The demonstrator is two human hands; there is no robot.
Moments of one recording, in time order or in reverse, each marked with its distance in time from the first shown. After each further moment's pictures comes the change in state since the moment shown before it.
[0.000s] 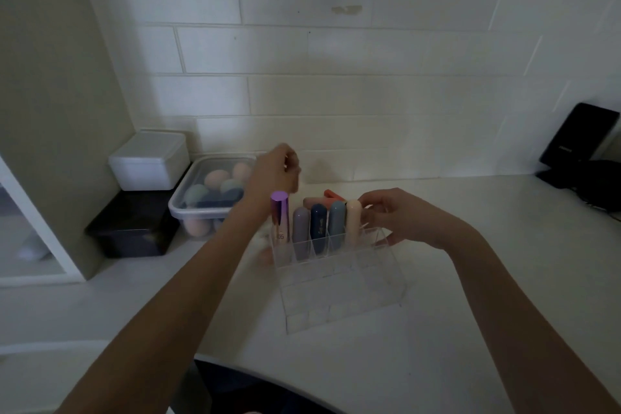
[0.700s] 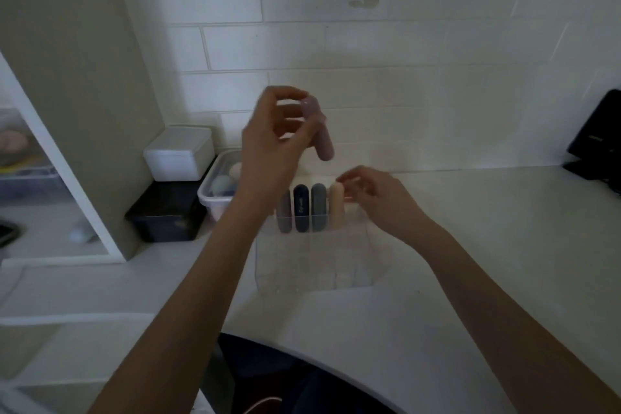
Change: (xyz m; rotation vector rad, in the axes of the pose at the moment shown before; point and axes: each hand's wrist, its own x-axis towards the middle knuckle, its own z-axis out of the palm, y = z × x) left_hand -0.062 0.058 -0.062 -0.580 0.239 0.234; right_hand 0.018 -0.018 0.048 -0.106 0.369 -0.265
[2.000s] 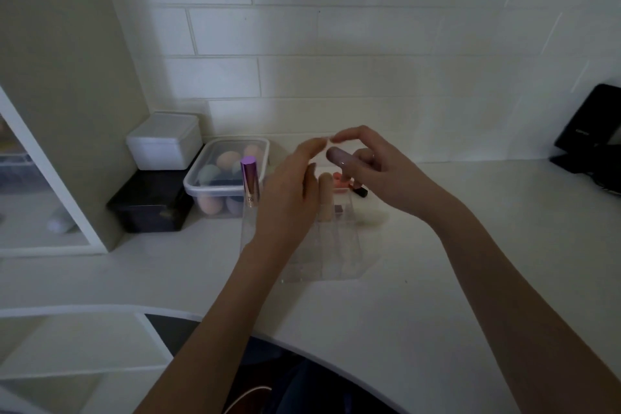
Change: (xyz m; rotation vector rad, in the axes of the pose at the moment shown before) left_hand -0.057 -0.033 0.024 0.383 -0.058 0.144; right_hand -0.006 -0.026 -0.034 0.210 -0.127 -0.067
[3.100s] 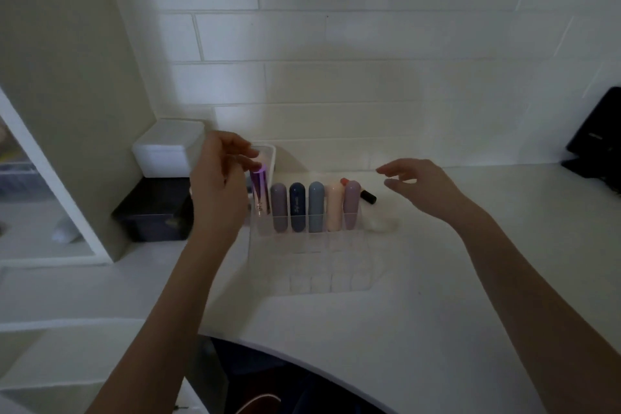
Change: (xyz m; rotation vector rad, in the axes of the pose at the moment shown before) left_hand 0.021 -0.036 -0.061 -0.150 0.221 -0.248; right_hand 0.022 0.078 -0.029 -0.372 0.162 0.177
